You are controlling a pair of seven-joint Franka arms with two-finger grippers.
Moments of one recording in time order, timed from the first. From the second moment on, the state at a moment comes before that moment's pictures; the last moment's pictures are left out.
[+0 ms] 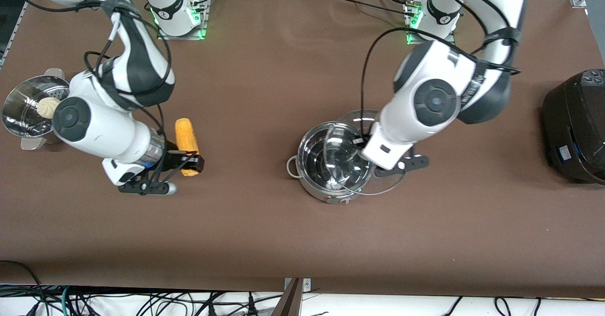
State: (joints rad) left arm -0.36 0.60 -0.07 -1.13 -0.12 1.63 -0.64; right arm 0.11 0.53 0.27 -1.35 0.04 1.94 0.40
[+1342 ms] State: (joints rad) left arm 0.12 0.36 -0.08 -1.93 -0.01 2.14 0.08; right arm 0.67 0.87 0.11 -1.03 -0.12 2.29 1.03
